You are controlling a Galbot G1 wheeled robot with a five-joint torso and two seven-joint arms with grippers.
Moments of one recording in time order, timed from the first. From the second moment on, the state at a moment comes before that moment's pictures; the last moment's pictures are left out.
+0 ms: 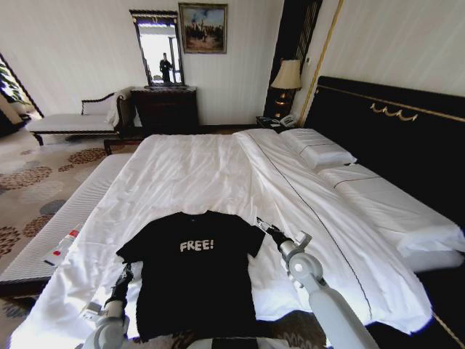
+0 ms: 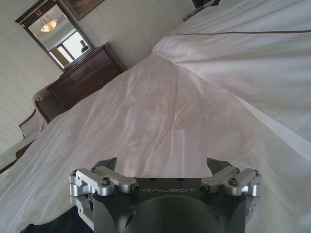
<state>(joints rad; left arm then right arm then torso) 1.62 -1.44 -0.85 -1.74 -0.90 0.00 0.05 -1.20 1.16 0.35 1.83 1.05 -0.26 0.29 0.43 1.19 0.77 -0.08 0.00</state>
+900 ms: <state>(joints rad) 1.80 -1.45 -0.92 -2.01 -0.88 -0.04 0.03 -1.14 1.15 0.34 1.73 1.14 -0.27 0.26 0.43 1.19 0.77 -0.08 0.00</state>
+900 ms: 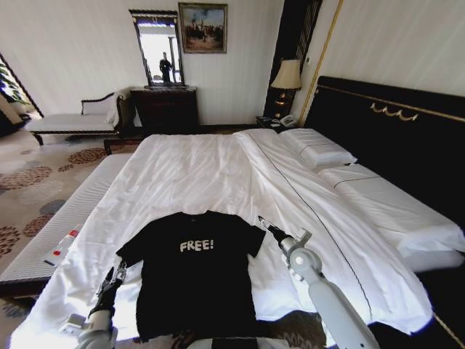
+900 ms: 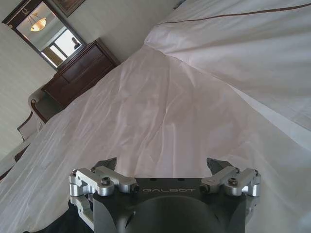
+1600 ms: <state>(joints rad) 1.77 -1.48 -0.94 -2.13 -0.77 0.00 -0.01 -1.15 1.14 0.34 1.73 1.09 -0.26 0.22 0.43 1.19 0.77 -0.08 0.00</state>
